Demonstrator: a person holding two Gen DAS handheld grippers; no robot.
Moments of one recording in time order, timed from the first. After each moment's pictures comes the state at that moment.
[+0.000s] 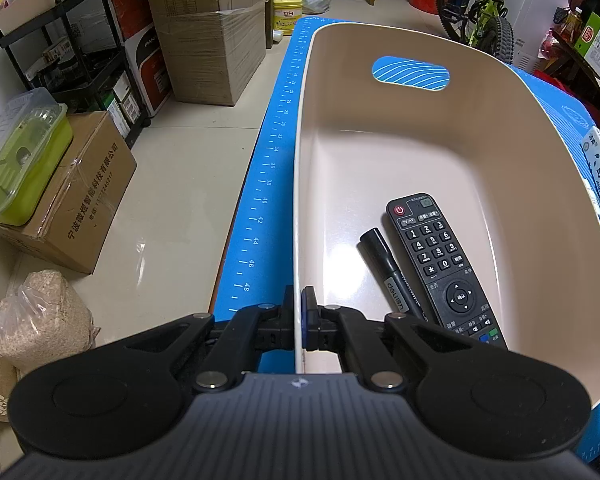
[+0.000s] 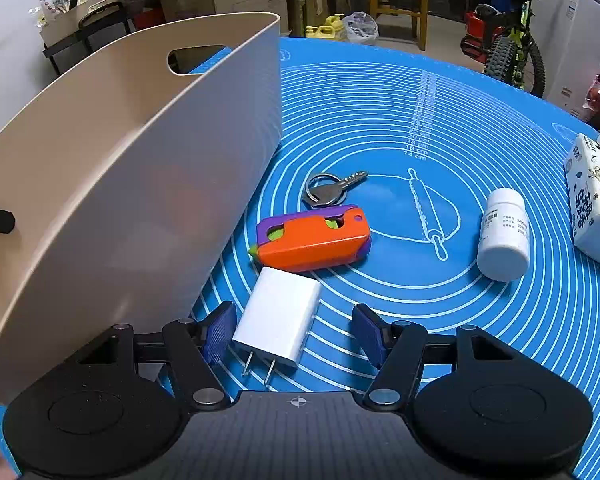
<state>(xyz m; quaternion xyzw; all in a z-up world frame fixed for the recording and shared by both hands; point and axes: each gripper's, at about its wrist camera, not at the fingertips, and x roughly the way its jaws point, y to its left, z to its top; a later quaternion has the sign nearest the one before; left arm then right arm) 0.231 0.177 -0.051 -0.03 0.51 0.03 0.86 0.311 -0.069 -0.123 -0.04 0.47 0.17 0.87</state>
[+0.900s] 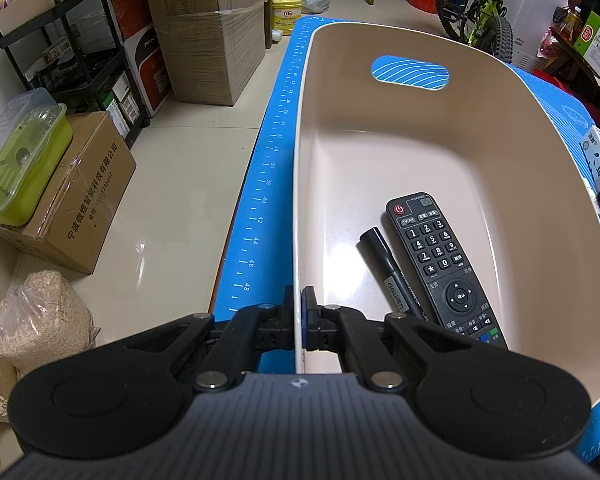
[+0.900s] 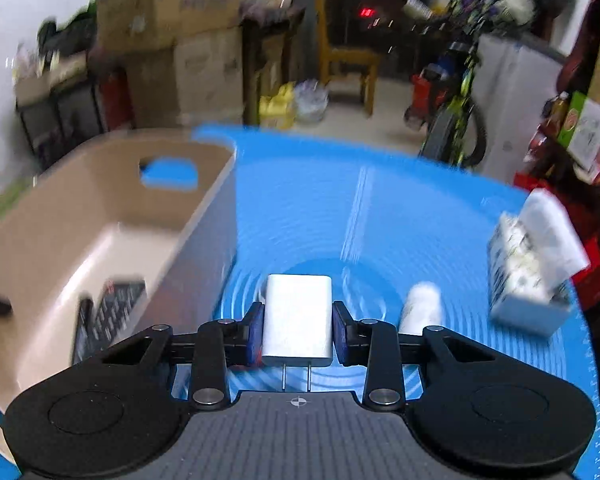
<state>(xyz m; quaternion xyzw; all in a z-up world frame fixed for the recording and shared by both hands) 0.231 0.176 -0.051 -0.03 0.51 0.03 0.86 0.300 -0.081 -0.042 -0.04 0.36 0.10 0.93</state>
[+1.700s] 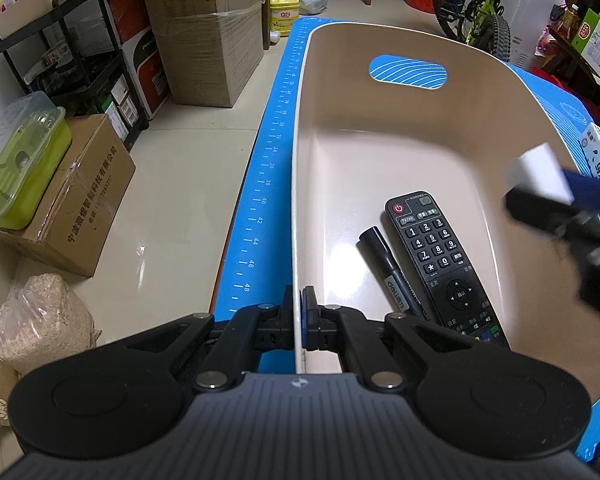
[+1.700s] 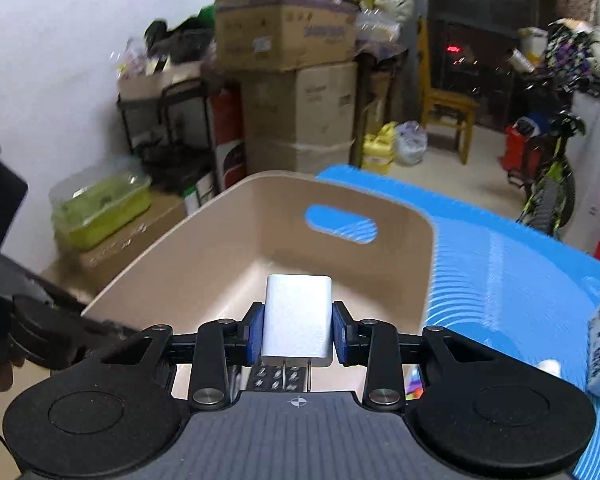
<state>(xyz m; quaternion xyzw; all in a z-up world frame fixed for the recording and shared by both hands) 0.230 0.175 -0.052 -0.02 0.51 0.03 0.86 0.285 0.038 -0.022 -0.08 0.34 0.24 0.91</state>
